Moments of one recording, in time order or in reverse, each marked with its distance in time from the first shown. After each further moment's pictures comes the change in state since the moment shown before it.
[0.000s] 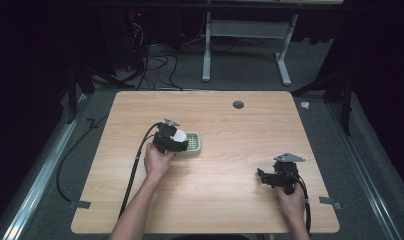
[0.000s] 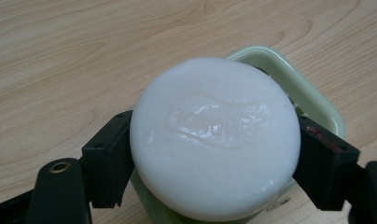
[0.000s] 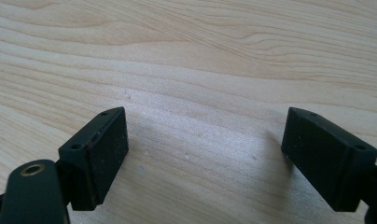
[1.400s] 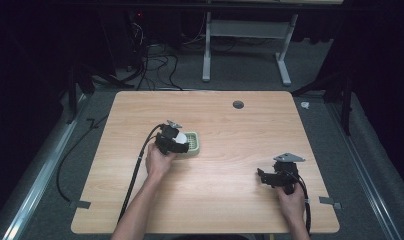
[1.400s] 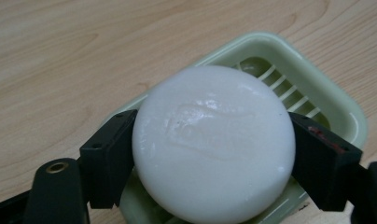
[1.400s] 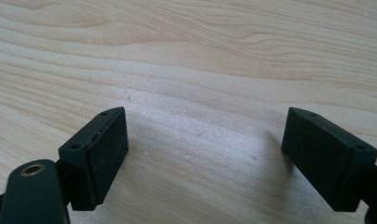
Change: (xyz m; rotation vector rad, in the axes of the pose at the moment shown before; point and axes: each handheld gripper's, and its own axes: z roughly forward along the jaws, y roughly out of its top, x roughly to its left) left arm -0.001 -0.002 0.009 0.000 0.011 0.028; right arm 0.000 0.000 0.000 0.000 0.000 0.000
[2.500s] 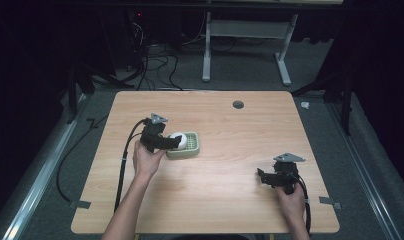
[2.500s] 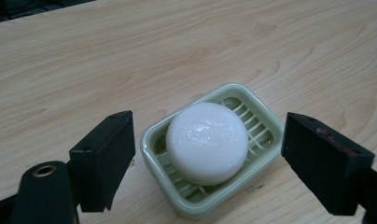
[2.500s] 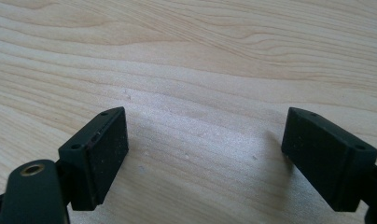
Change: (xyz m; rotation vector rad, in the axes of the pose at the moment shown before) left arm 0.011 0.006 -0.073 -0.120 -0.033 -0.037; right arm 0.000 0.000 0.000 0.000 0.000 0.000
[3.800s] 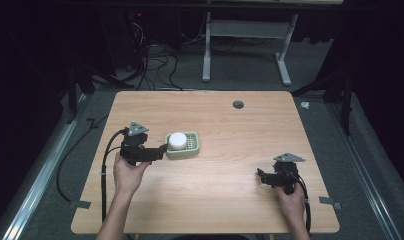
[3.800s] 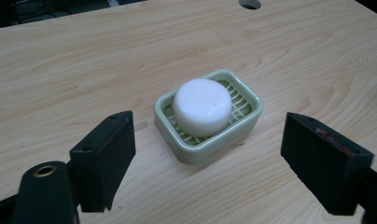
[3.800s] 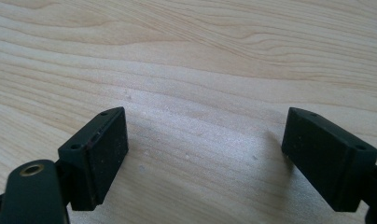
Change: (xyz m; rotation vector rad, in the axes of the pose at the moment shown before) left arm 0.001 -0.026 -0.071 -0.049 -0.009 -0.031; right arm 0.000 0.000 0.000 0.000 0.001 -0.001
